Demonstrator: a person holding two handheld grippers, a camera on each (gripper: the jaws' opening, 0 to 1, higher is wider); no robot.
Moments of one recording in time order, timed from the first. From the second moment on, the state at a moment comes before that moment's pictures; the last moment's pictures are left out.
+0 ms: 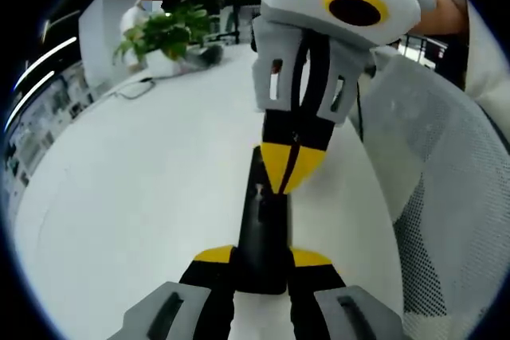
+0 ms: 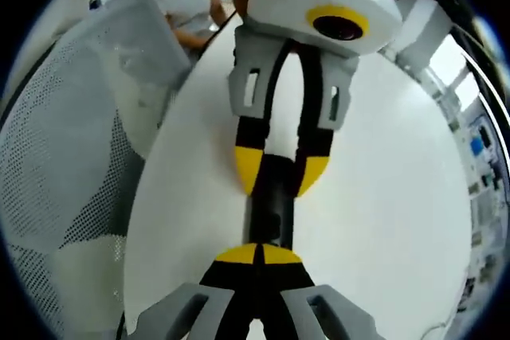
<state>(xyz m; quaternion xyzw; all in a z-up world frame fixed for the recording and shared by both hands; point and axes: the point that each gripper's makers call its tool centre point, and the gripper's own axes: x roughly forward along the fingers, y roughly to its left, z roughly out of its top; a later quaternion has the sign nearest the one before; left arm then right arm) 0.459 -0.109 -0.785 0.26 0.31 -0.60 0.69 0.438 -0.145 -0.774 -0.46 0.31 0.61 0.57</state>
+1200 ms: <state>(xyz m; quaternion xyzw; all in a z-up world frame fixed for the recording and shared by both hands) 0.460 -0.108 -0.786 0.26 0.31 -0.60 0.69 0.449 -0.143 -0.760 -0.43 0.32 0.60 0.60</state>
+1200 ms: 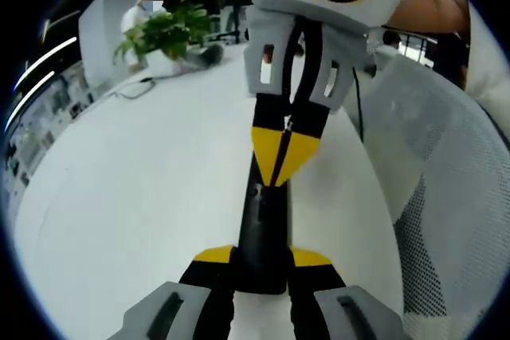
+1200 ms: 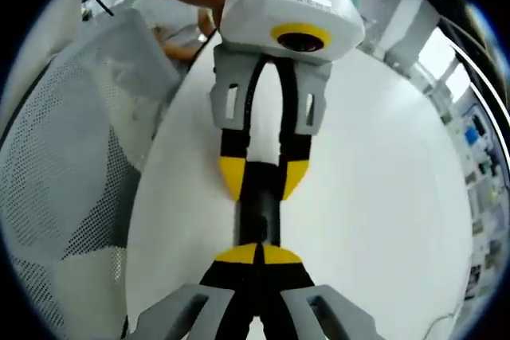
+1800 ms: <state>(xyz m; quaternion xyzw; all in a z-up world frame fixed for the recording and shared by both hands) 0.460 -0.109 -0.785 0.25 0.30 -0.60 0.69 0.451 -0.132 -0.767 -0.43 0.32 0.61 0.58</state>
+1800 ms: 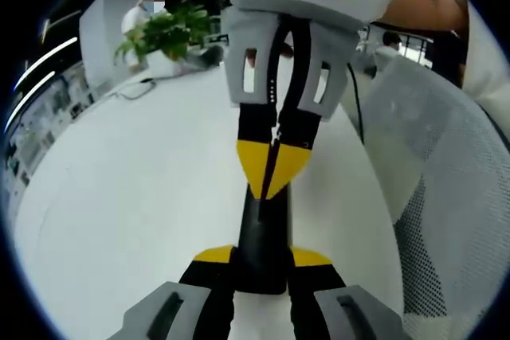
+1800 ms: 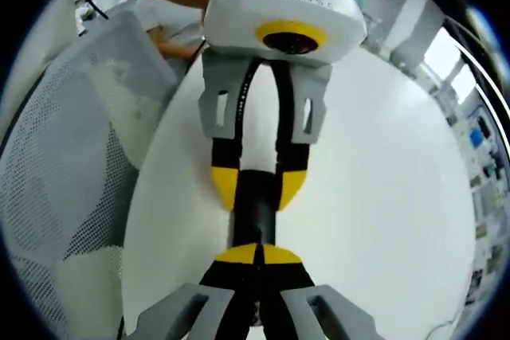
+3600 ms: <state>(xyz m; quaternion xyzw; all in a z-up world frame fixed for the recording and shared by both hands) 0.459 -0.109 -0.785 0.24 0.30 -0.60 0.70 0.451 -0.134 -0.773 -0.44 0.33 0.61 0.57</state>
